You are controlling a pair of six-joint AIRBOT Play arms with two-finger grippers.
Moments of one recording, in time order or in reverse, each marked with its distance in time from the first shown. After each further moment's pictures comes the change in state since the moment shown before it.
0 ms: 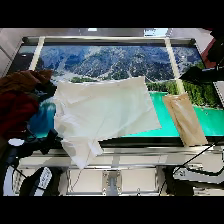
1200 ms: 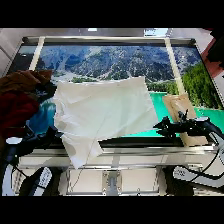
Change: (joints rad) left arm 0.000 -0.014 0.022 -0.139 0.007 0.146; right arm -0.068 0.062 -1.009 0.228 -0.242 0.084
